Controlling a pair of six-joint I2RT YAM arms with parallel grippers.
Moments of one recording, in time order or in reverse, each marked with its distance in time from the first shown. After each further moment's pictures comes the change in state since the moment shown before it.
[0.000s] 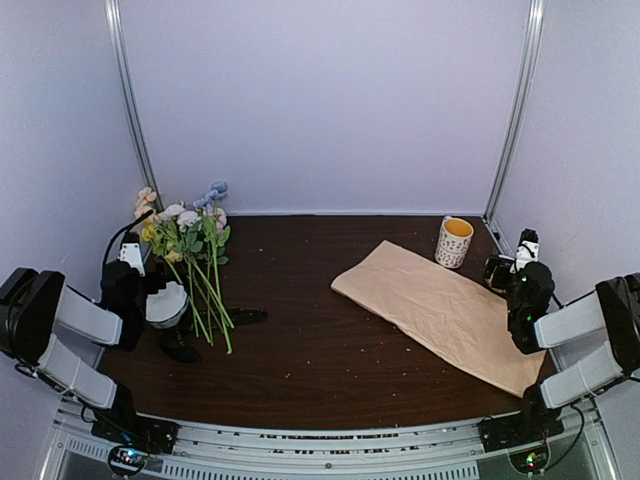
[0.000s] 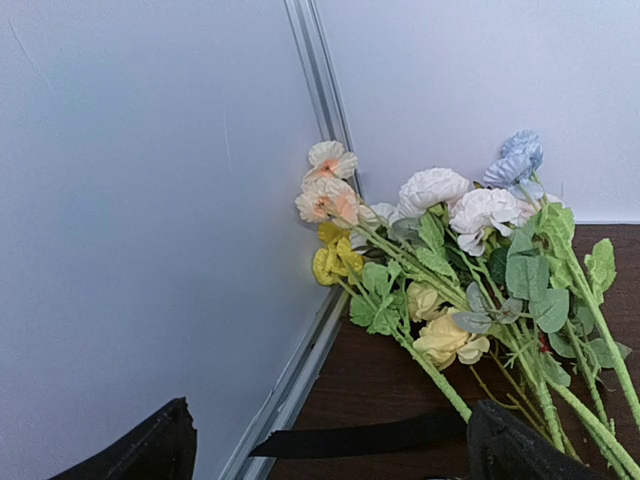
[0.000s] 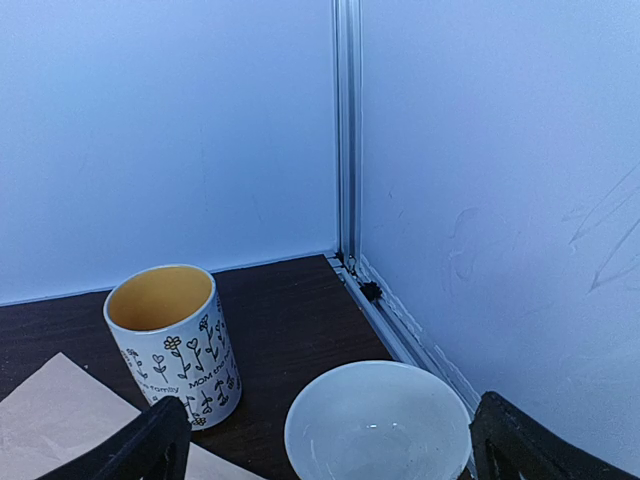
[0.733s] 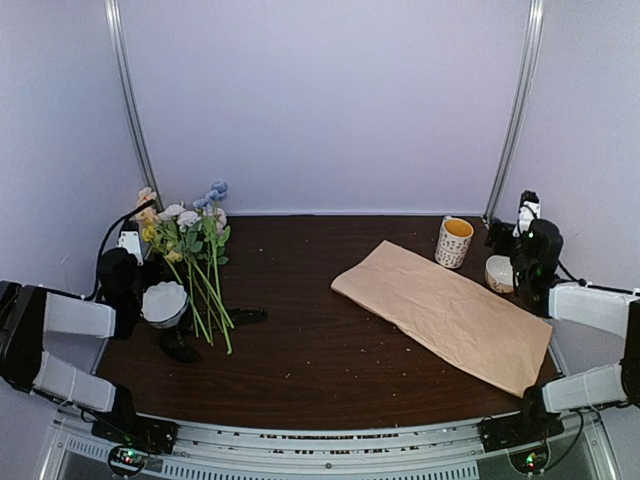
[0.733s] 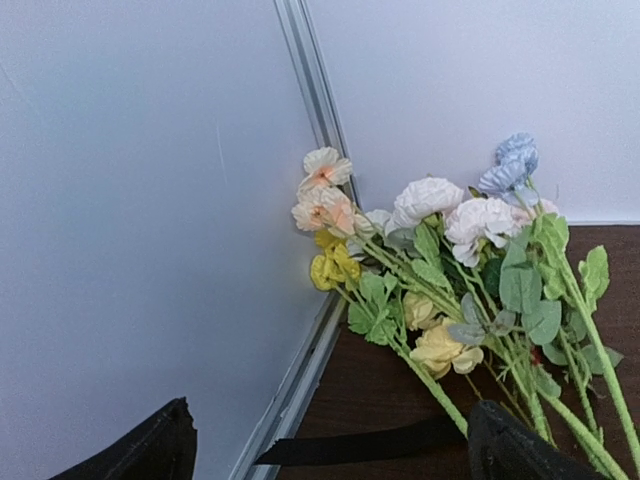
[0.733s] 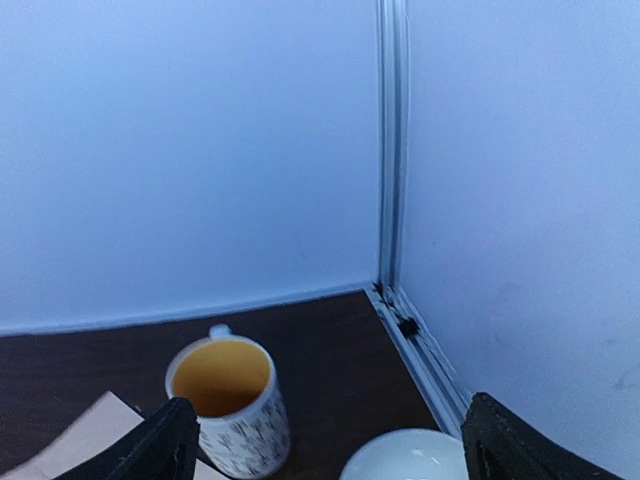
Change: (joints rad) left arm -0.004 -0.100 0.050 -0.184 0.008 0.006; right arm 0.000 -0.152 0.194 -0.400 -0.062 0.013
